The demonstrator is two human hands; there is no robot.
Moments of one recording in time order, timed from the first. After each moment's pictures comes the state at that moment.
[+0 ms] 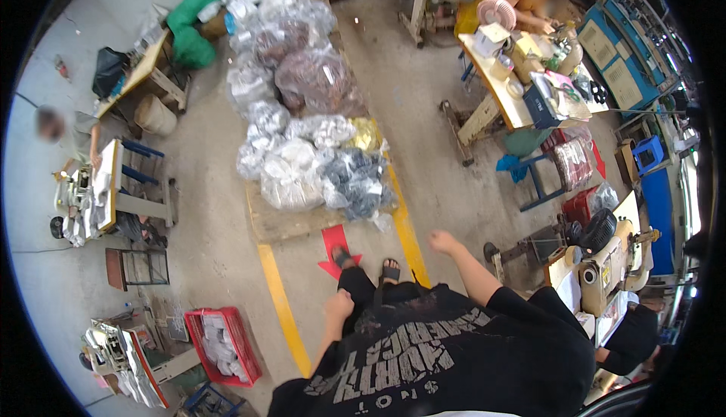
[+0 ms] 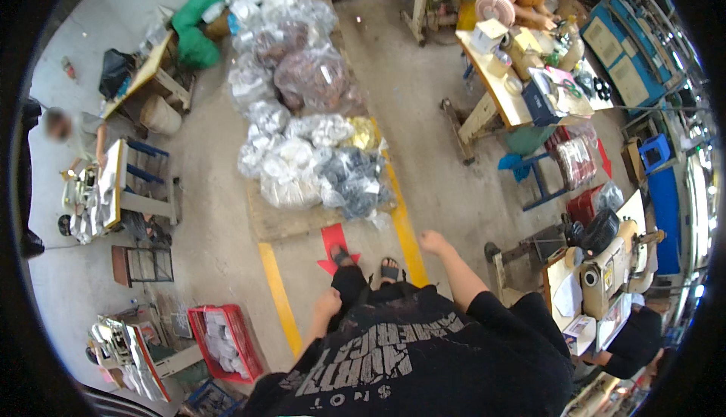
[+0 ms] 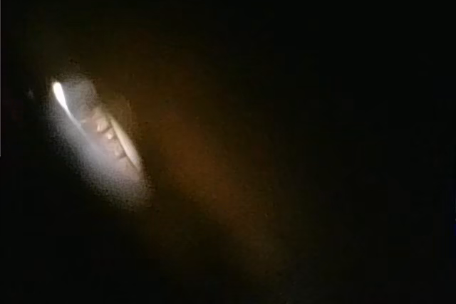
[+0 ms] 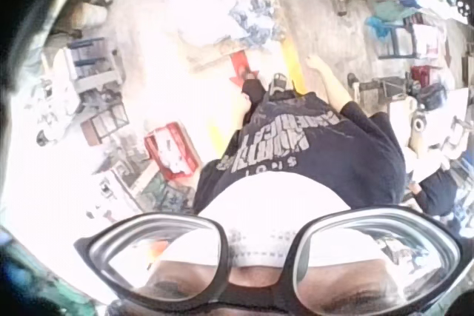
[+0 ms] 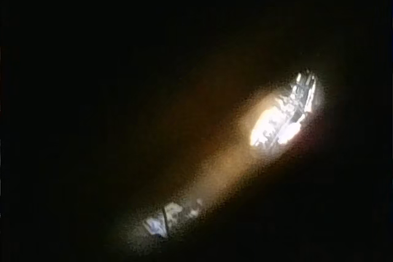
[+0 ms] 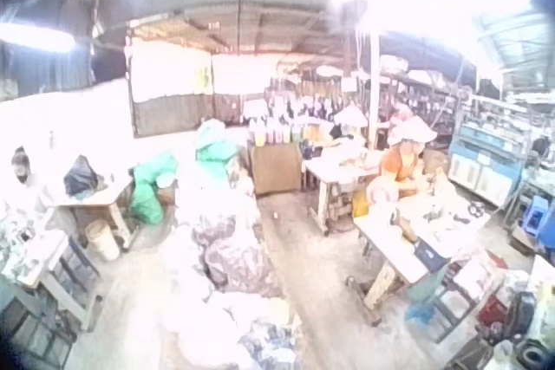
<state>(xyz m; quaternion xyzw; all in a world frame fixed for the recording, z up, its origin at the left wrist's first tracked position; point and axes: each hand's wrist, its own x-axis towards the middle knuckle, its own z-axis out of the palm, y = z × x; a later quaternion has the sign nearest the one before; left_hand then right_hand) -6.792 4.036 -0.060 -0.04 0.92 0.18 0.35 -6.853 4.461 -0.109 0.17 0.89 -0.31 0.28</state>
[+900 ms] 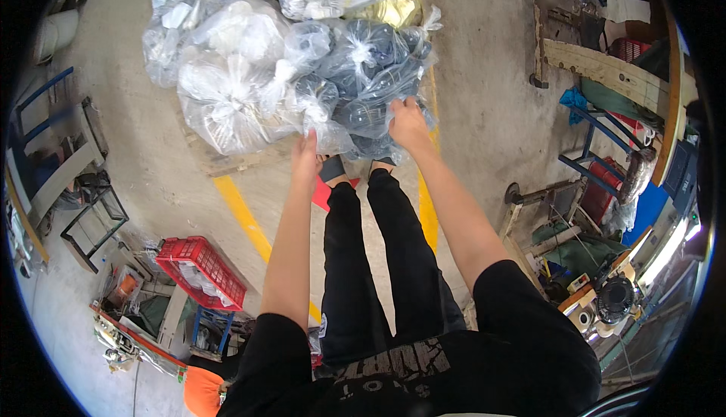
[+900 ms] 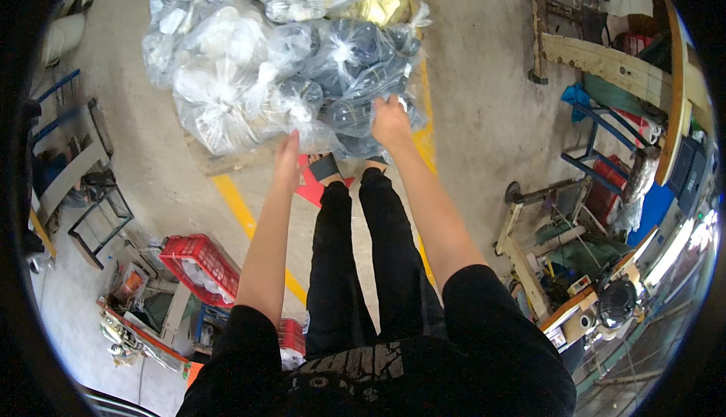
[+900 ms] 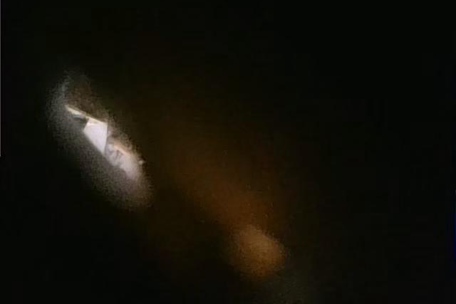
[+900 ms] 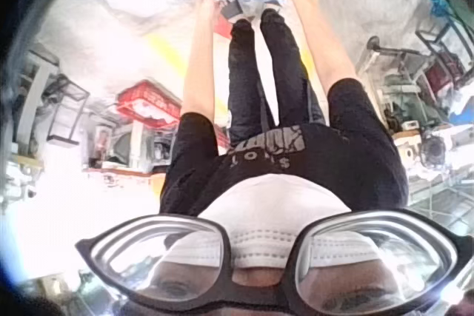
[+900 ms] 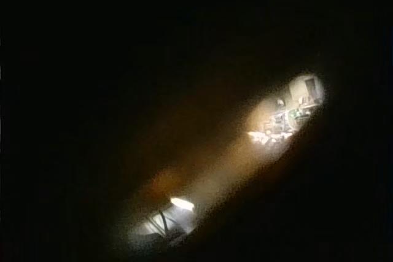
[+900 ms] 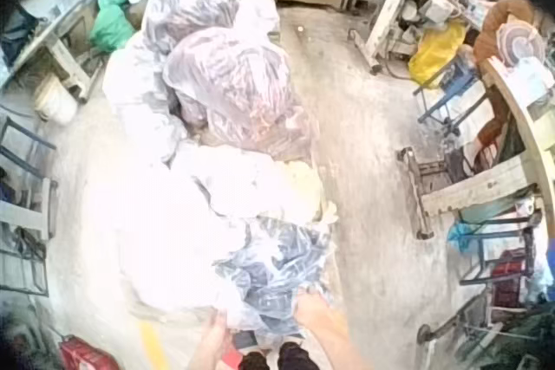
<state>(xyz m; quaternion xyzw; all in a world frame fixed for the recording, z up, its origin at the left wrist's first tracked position) -7.179 4.057 -0.436 -0.44 0.57 0.61 0.34 -7.199 4.327 -0.451 0.13 0.93 -0.20 0.29</state>
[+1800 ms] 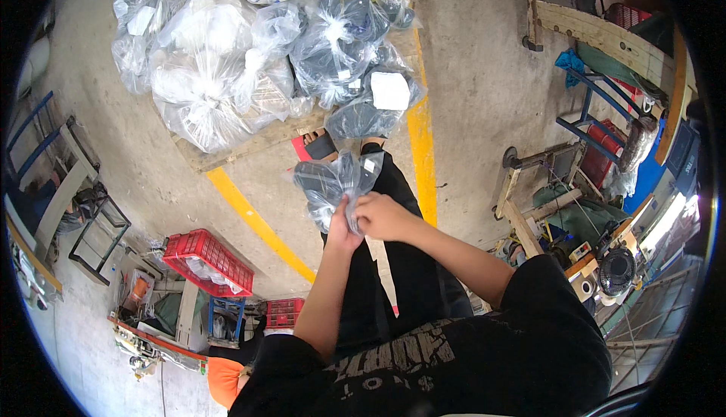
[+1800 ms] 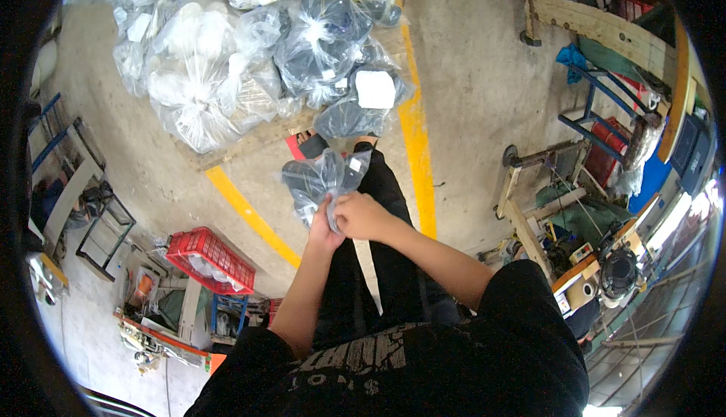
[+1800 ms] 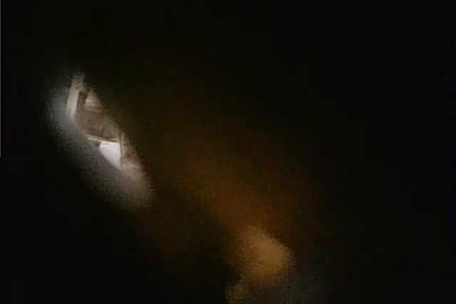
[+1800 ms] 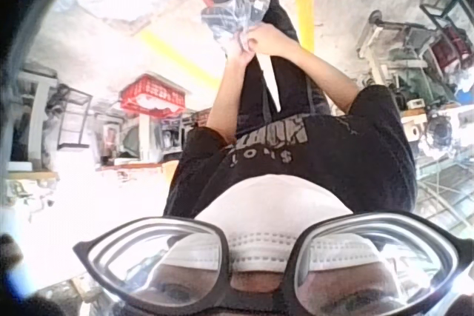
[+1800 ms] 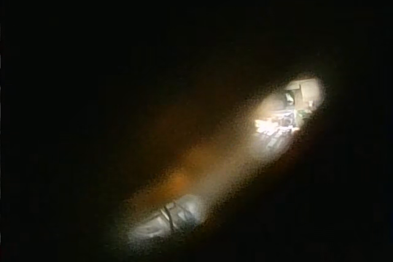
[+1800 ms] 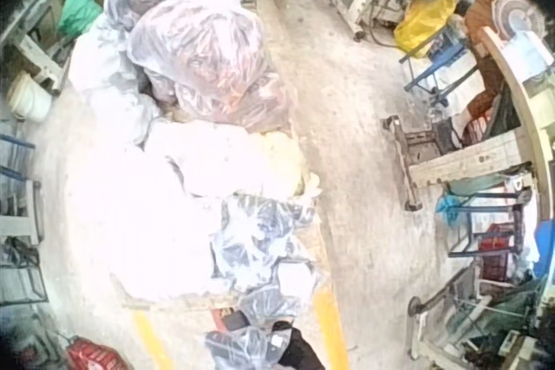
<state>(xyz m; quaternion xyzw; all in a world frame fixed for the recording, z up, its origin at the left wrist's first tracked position) -7.022 4.102 -0.354 -0.60 0.13 0.69 0.37 -7.059 4.264 -0.314 -0.07 0.76 -0.47 0.45</state>
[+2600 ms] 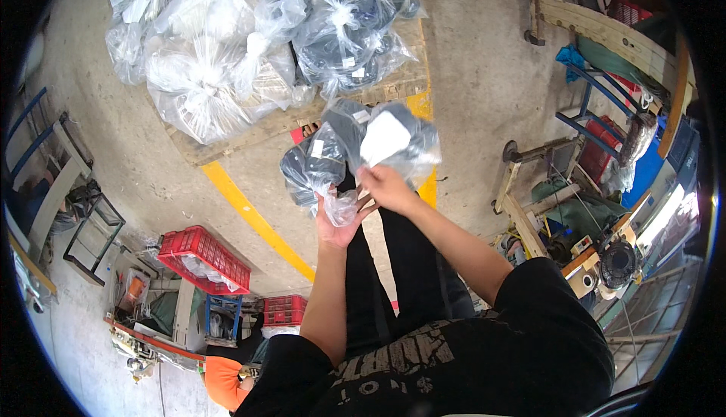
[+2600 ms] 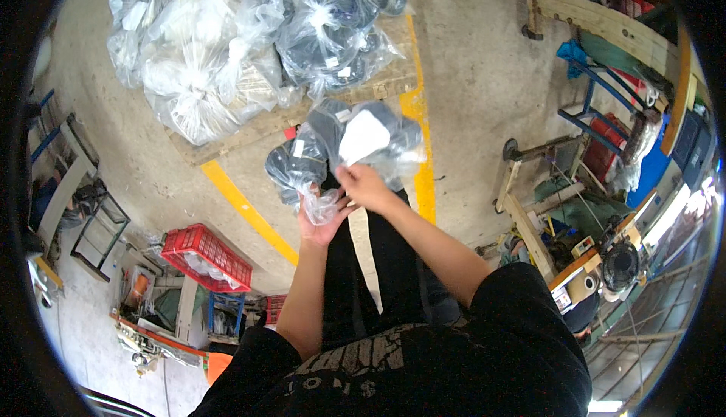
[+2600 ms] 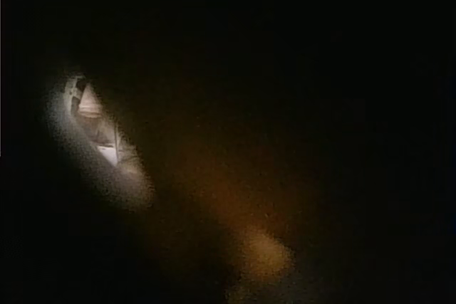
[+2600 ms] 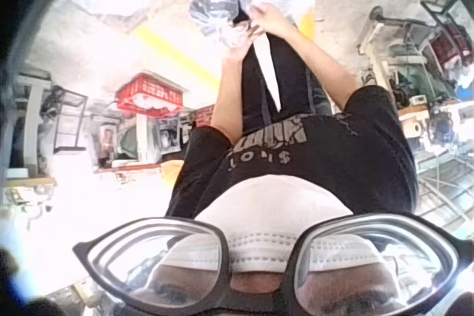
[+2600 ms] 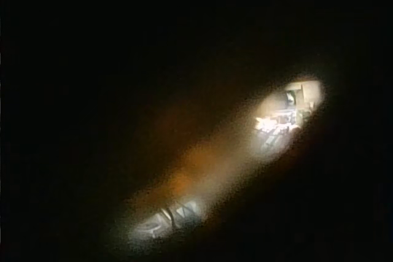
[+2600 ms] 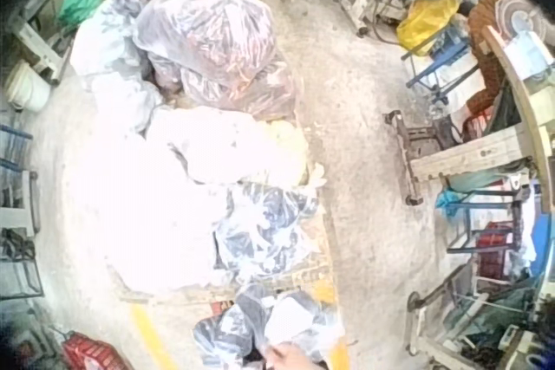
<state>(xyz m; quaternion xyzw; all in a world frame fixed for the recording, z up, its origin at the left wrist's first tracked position) -7.018 4.076 -0.347 -0.38 -0.06 0.87 0.30 -7.048 4.246 -0.361 0.40 0.51 -0.61 0.45</state>
